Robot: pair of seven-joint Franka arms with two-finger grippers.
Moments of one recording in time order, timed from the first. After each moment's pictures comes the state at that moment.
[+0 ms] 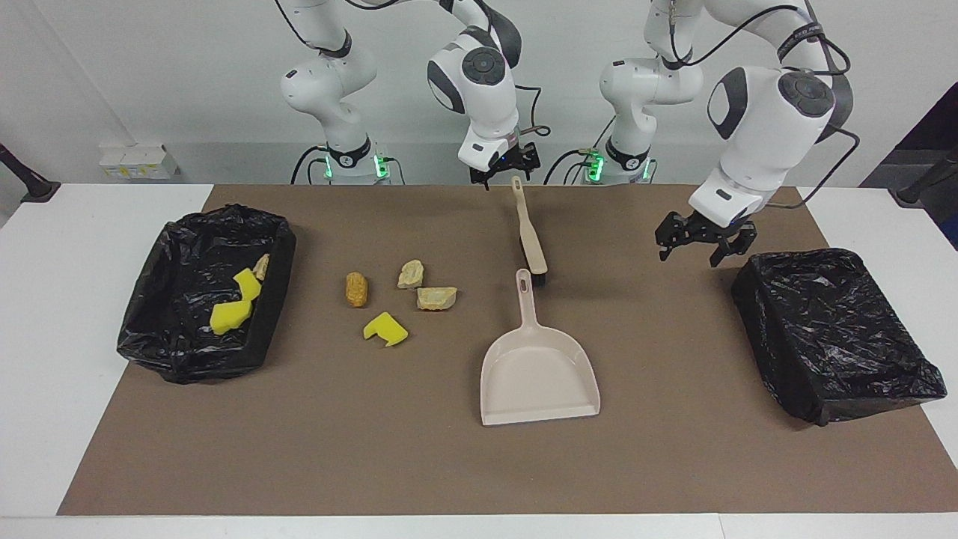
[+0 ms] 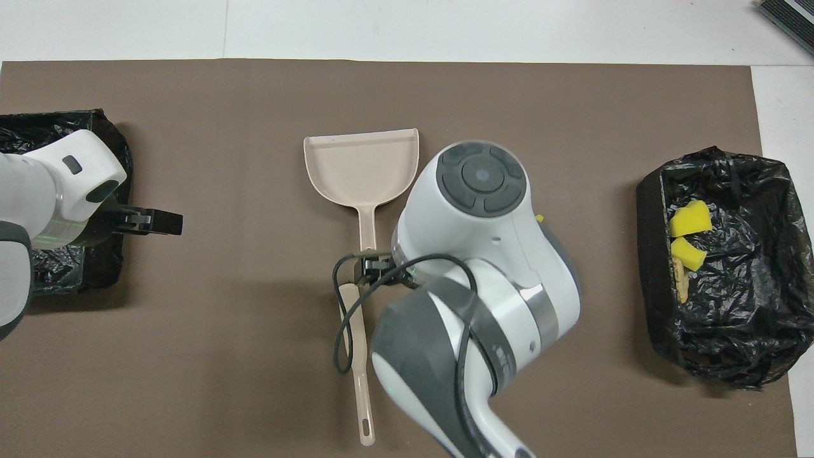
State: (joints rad) left arm -0.10 0.06 -0.08 -1.81 -0.08 1.90 0.03; right arm 0.79 -0.05 0.07 -2.16 0.33 2.09 0.55
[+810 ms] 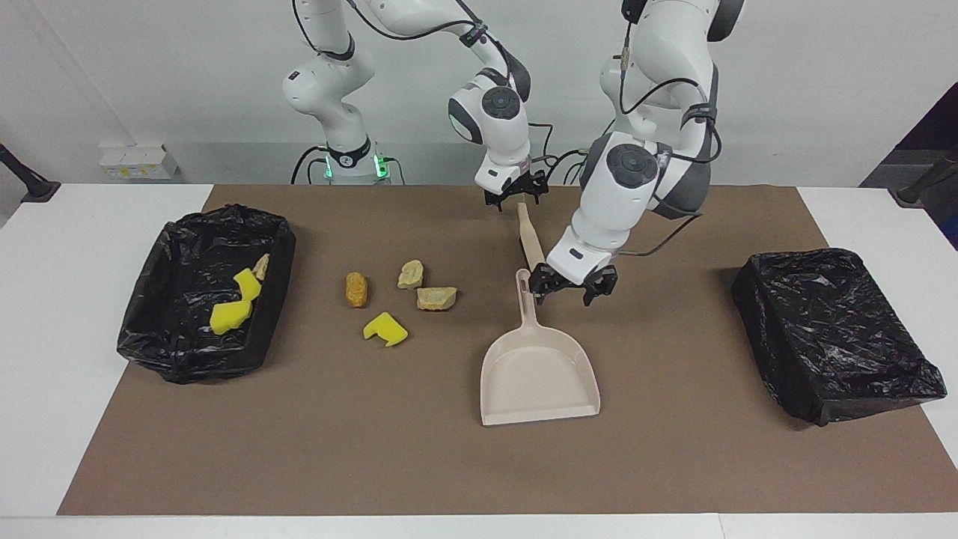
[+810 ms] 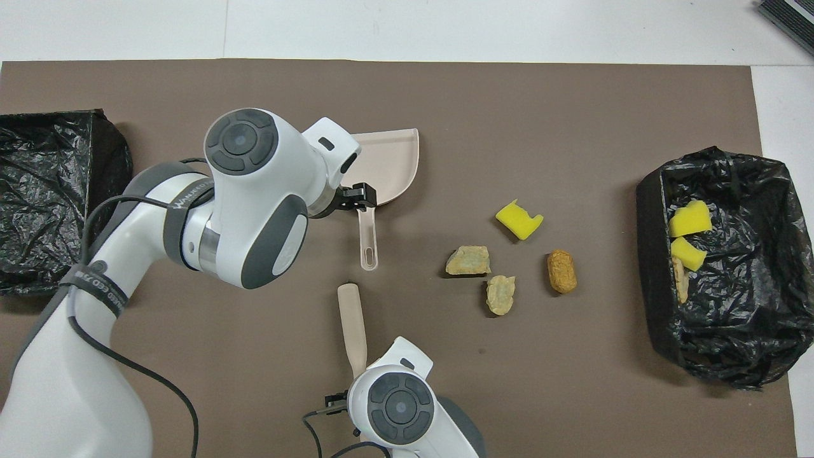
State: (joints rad) left arm -0.43 0.34 -0.09 -1.69 -0.09 2.09 -0.47; right arm 0.86 0.09 0.07 -2.22 0.33 2.34 0.59
